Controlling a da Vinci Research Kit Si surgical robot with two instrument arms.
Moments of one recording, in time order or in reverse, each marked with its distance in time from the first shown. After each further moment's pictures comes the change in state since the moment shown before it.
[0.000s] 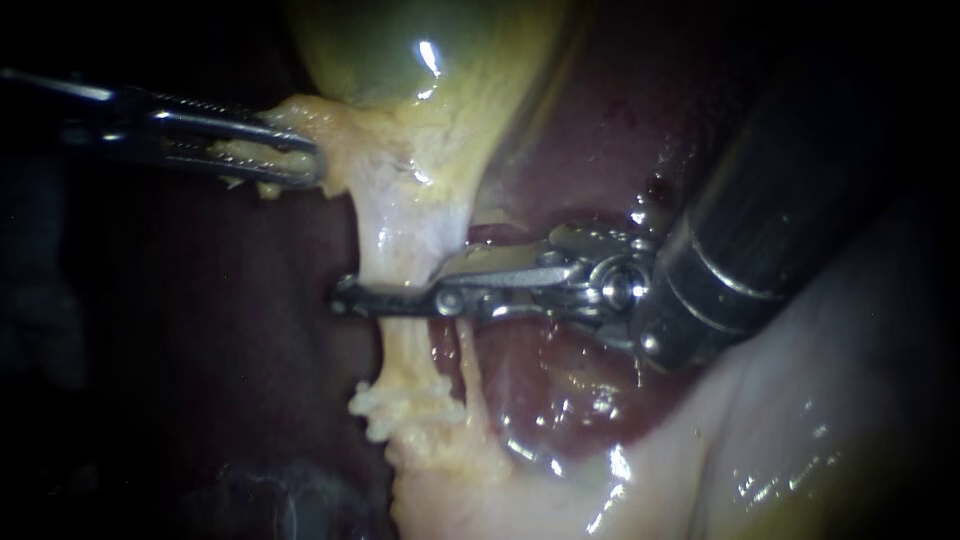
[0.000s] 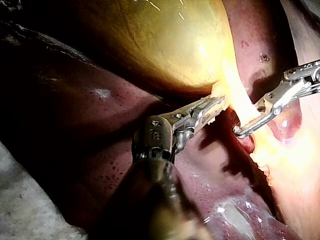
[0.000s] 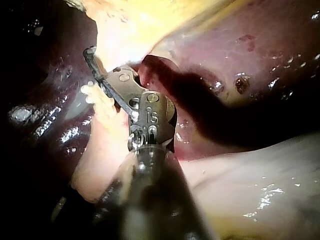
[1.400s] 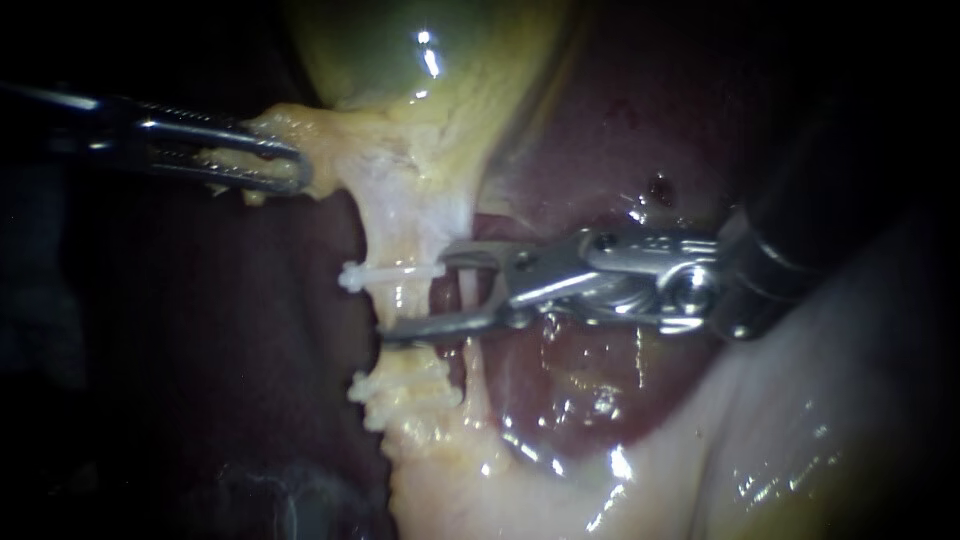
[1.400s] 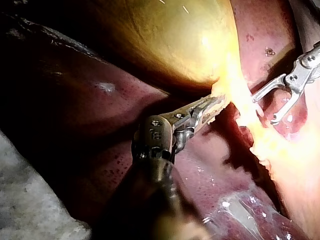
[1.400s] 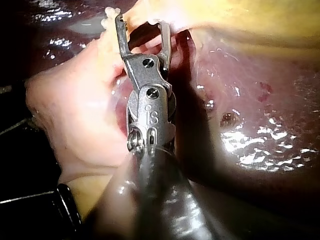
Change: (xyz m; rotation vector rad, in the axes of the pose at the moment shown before) right arm -0.003 0.002 -0.006 0.100 0.014 -0.488; left arm -0.001 -0.001 -0.001 -0.005 -0.003 0.008
